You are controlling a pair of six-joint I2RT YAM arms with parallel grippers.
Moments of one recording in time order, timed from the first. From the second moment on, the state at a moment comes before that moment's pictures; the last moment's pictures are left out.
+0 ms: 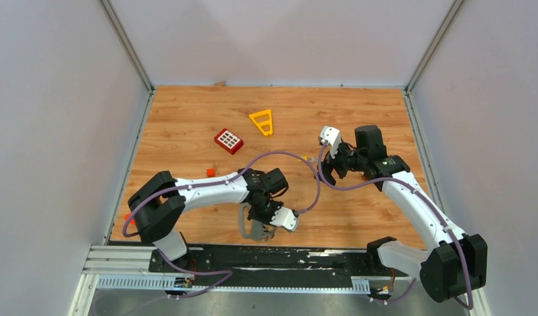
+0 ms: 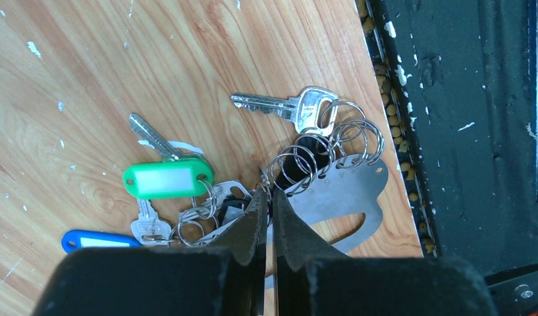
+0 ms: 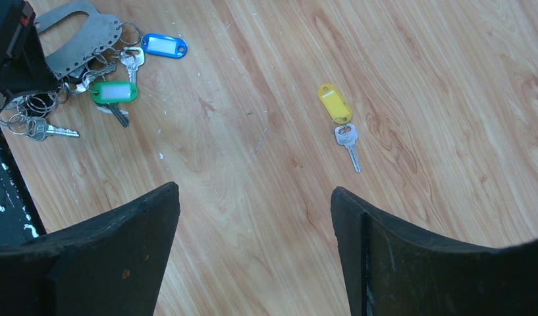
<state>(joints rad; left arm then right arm) -1.04 1.63 1.01 -0.77 0.33 0.95 0.31 1.13 0.88 -0.49 -0.58 -0.55</state>
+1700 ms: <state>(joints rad) -0.73 1.53 1.18 -0.33 0.80 0.39 0.38 1.16 0.96 -0.44 -0.93 -0.46</state>
